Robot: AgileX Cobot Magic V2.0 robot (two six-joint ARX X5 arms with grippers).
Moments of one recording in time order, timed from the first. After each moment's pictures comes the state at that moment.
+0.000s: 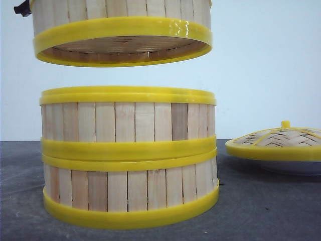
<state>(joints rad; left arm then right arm) -0.39 1.56 1.68 -1.18 0.21 0.06 0.51 0.96 1.29 -1.00 -0.10 -0.05</state>
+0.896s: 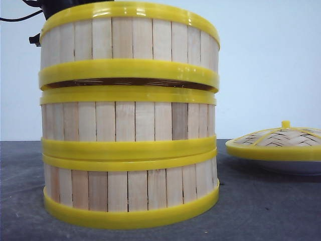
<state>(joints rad) -0.42 1.70 1.68 -1.18 0.18 0.06 0.51 0.96 1.29 -1.00 -0.10 -0.05</state>
